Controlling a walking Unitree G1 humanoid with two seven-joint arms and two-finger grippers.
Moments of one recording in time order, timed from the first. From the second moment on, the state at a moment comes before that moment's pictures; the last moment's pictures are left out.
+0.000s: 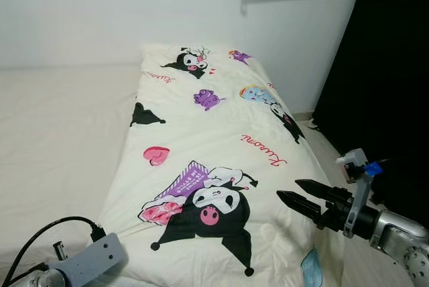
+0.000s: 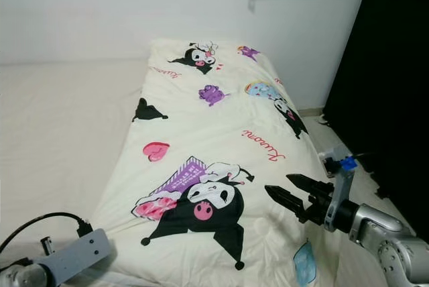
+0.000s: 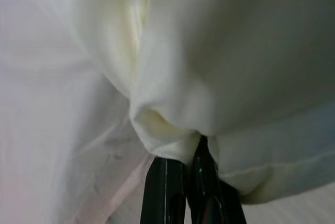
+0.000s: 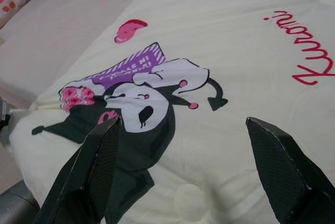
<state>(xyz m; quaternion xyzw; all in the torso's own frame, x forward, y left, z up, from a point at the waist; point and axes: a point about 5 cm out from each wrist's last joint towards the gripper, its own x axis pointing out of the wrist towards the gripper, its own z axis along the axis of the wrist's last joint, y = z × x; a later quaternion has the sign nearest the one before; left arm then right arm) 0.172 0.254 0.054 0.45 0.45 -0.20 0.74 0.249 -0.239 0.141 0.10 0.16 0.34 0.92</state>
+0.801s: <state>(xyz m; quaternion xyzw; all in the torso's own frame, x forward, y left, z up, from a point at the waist) 0.099 0.304 0.053 0.36 0.63 -0.33 0.60 0.239 -0.233 0.129 0.12 0.18 0.35 0.91</state>
